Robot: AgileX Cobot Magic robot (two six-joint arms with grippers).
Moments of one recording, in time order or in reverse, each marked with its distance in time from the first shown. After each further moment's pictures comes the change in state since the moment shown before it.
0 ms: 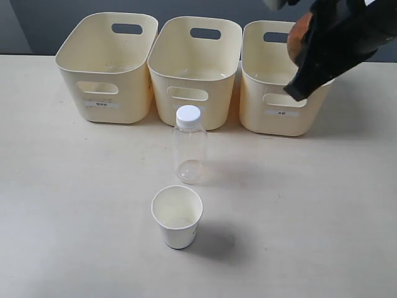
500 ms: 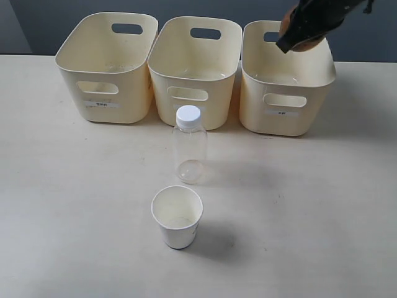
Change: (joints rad) left arm 0.000 0.000 0.000 0.000 0.000 0.000; right arm -0.339 0.500 -0.415 0.381 -0.038 -0.411
